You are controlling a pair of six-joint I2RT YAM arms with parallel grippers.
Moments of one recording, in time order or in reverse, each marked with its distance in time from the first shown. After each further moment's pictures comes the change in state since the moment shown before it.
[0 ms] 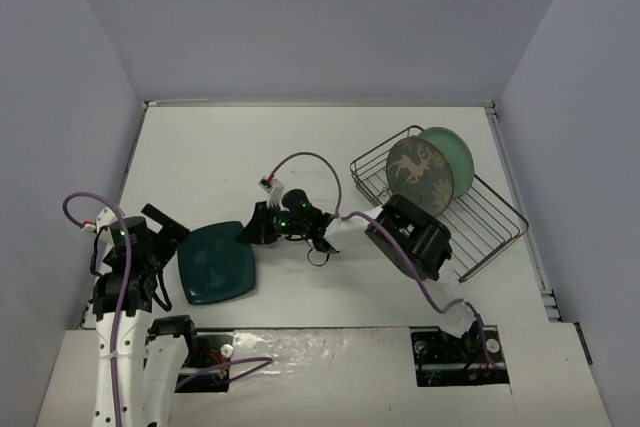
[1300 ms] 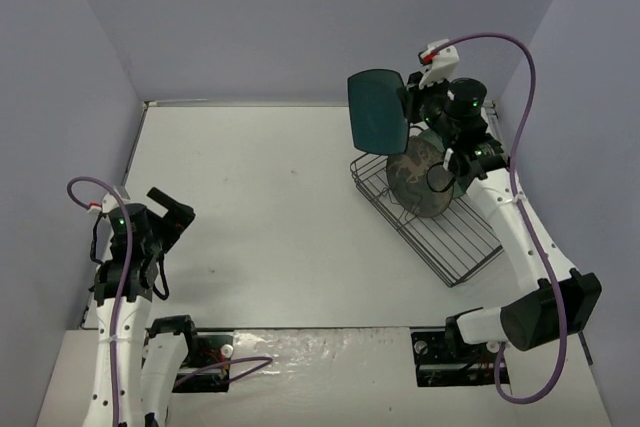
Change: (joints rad) left arm 0.000 0.096 0.013 0.157 0.104 -0.002; right arm -0.611 -0.752 0.221 -0.764 0.313 -0.757
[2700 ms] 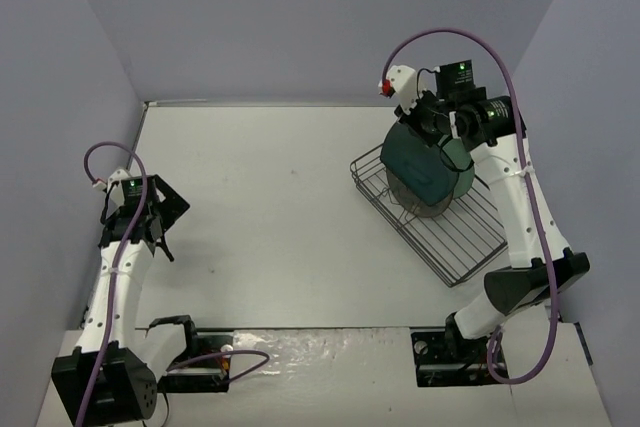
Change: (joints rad) left arm 0.000 0.345 0.103 0.037 -0.224 0.118; right arm -0.002 0.210 0.550 -1.010 -0.054 -0.645
